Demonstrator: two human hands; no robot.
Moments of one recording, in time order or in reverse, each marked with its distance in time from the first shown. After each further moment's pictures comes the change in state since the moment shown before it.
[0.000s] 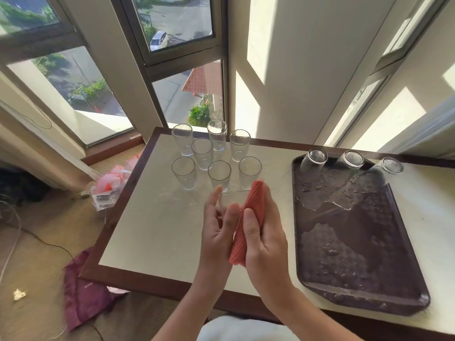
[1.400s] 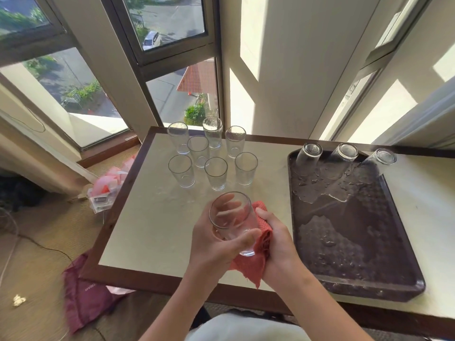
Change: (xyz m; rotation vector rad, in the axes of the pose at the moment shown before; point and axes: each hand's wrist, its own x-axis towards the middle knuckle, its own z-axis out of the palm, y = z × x) left_hand -0.010 0.006 -0.015 0.104 -0.068 0.104; right_hand 0.012 0.009 -0.020 0.775 0.012 0.926
